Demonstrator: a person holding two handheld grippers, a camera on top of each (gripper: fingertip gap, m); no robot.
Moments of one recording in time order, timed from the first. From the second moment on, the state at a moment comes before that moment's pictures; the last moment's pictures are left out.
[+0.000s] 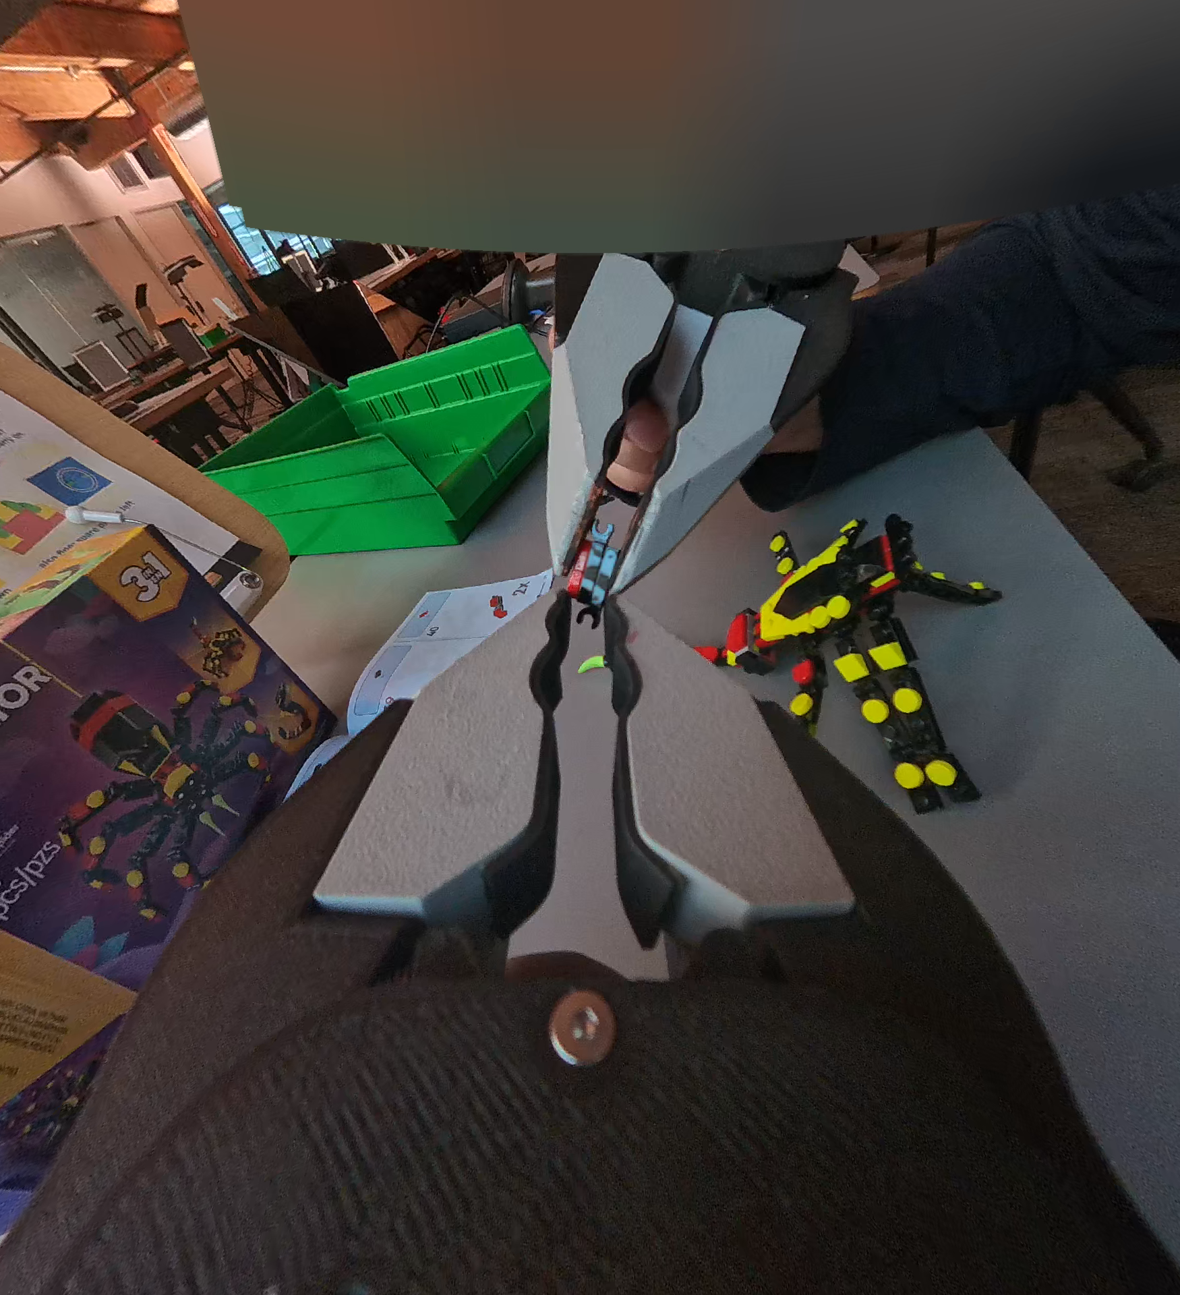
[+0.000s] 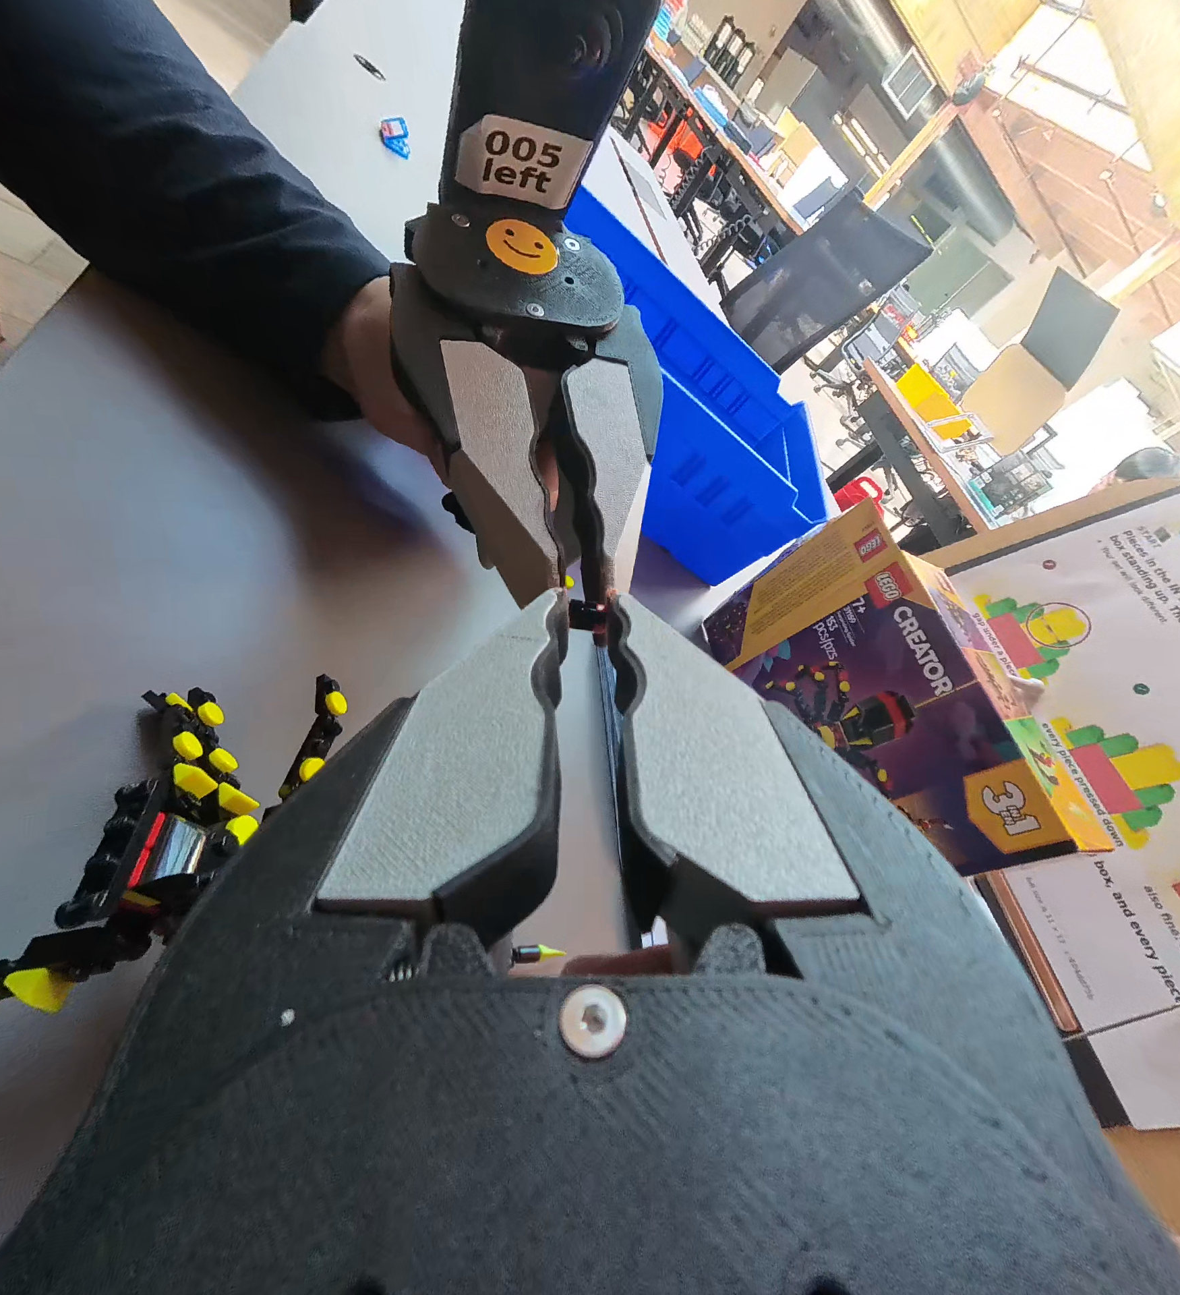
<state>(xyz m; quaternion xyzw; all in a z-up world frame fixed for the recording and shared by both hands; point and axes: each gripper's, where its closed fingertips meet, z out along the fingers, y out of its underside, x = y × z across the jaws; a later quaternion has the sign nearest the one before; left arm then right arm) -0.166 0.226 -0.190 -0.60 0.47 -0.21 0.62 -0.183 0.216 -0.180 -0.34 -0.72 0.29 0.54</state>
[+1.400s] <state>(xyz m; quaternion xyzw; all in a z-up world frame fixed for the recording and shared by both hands) -0.178 0.244 -0.211 -0.61 0.51 -0.03 0.60 -0.179 0.220 -0.180 -0.39 -0.70 0.36 0.47</state>
